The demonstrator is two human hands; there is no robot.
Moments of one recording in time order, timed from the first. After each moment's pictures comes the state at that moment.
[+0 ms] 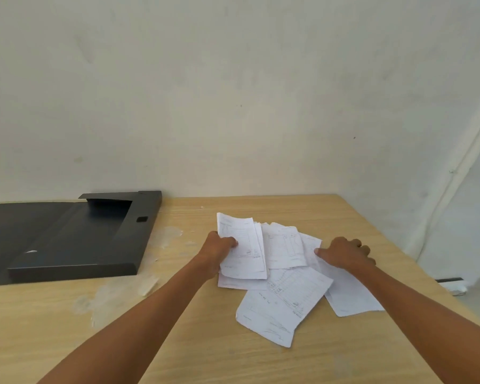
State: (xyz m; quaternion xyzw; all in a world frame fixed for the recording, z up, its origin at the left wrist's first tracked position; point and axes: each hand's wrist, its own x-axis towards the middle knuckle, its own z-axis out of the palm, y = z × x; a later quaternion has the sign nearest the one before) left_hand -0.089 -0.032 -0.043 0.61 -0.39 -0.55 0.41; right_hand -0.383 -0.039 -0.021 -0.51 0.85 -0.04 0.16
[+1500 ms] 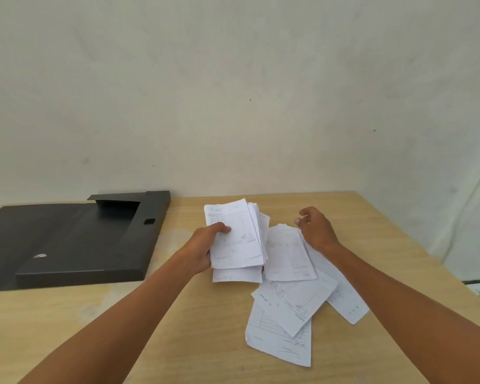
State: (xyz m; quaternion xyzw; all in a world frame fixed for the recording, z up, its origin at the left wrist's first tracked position) left_hand -0.049 -0.036 -0.023 0.53 -0.29 -0.64 0.47; right_hand -0.314 -0.100 -0.030 -0.59 0.68 -0.35 0.26
